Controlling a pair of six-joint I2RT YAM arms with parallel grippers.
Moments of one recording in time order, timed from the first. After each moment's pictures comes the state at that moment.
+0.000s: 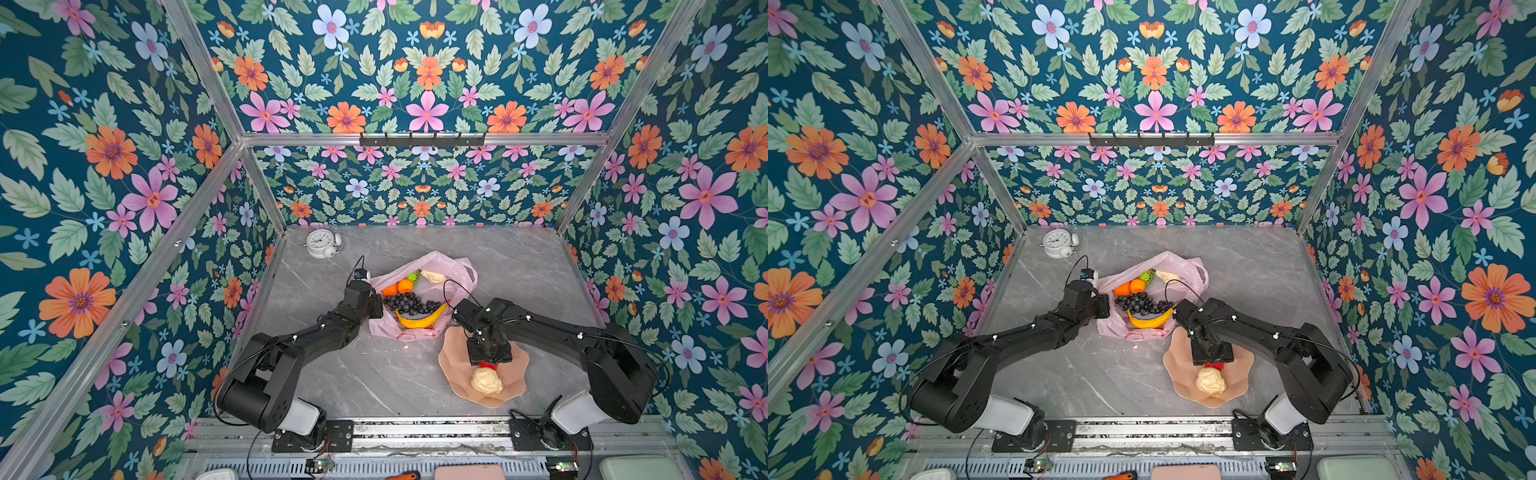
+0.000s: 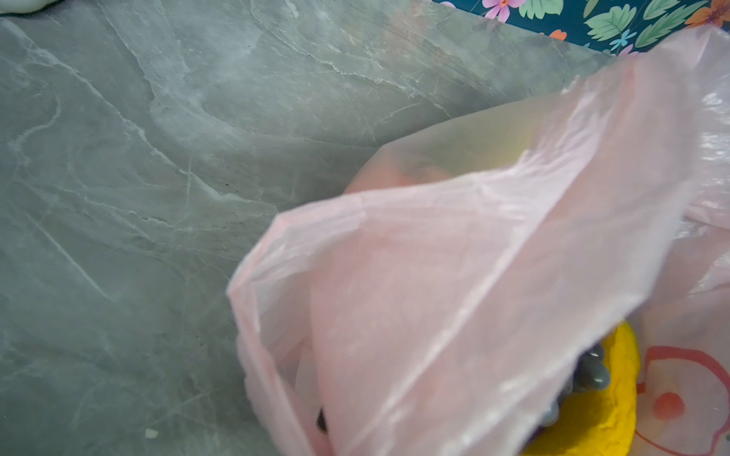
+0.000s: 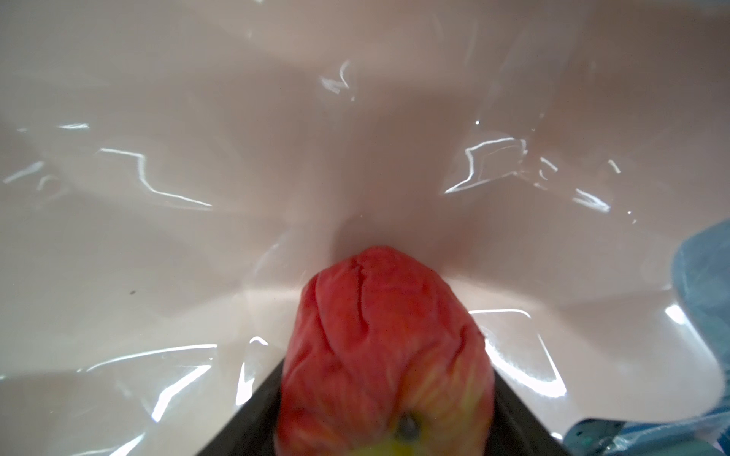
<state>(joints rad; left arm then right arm) -0.46 1.47 0.64 0.18 -0.07 -0.40 0.75 1.54 0.97 -1.10 0.11 0.72</state>
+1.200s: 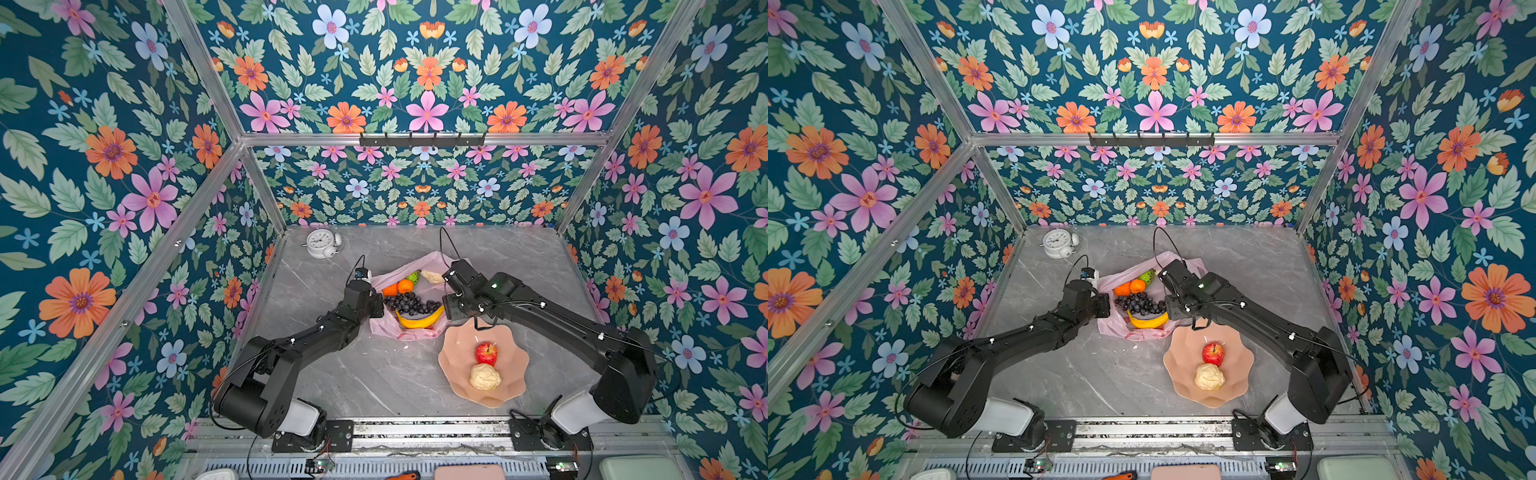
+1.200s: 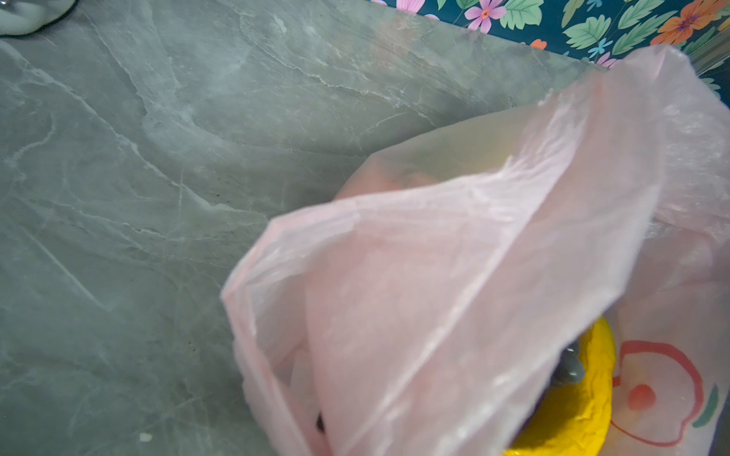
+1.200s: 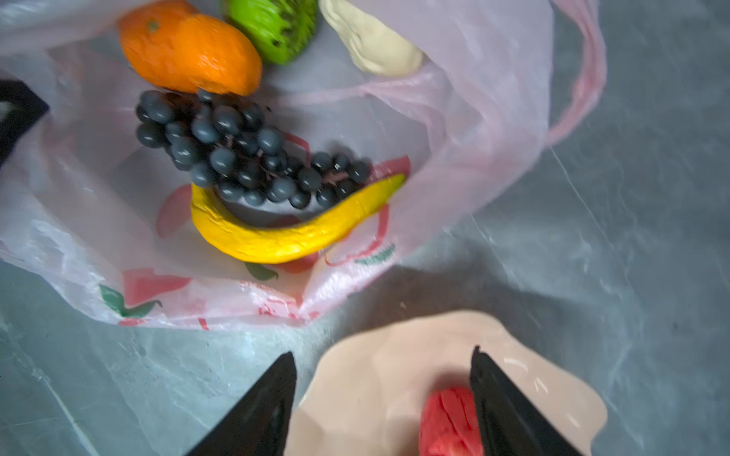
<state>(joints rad) -0.46 1.44 0.64 0.18 -0.06 -0.39 0.75 1.58 1.34 -0.87 0.22 0.42</state>
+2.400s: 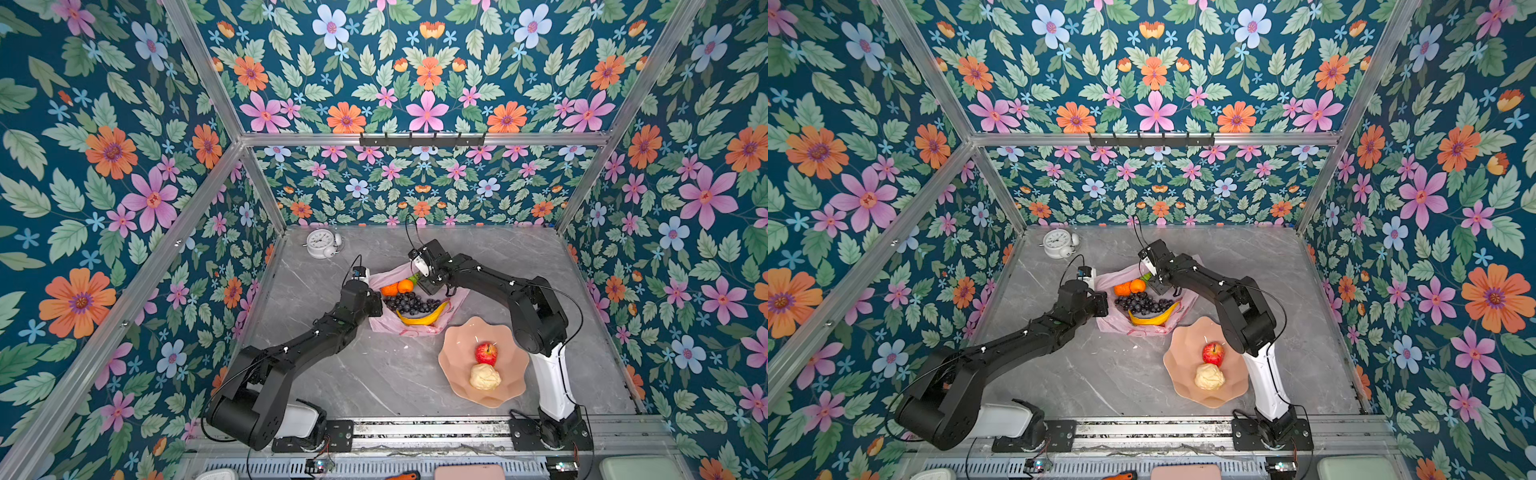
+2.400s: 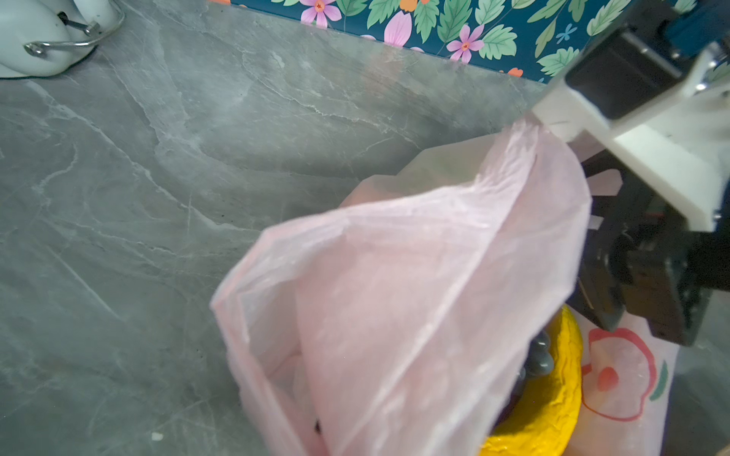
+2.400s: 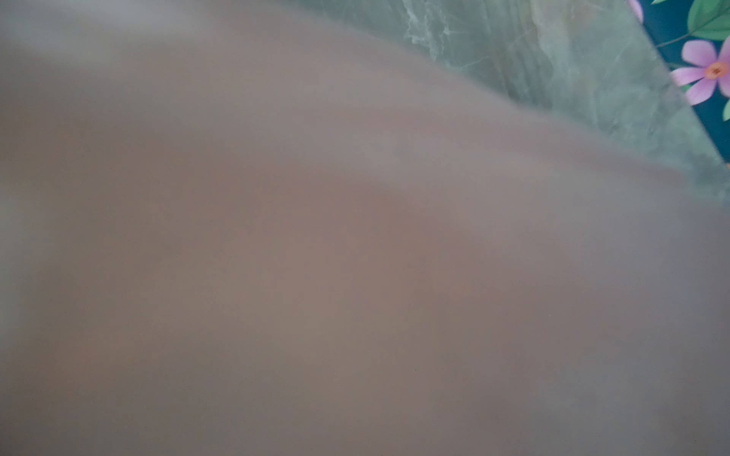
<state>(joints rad) -0.46 1.38 0.62 0.19 -0.06 -0.39 0.61 2.16 1.69 -0.55 0.20 -0.25</state>
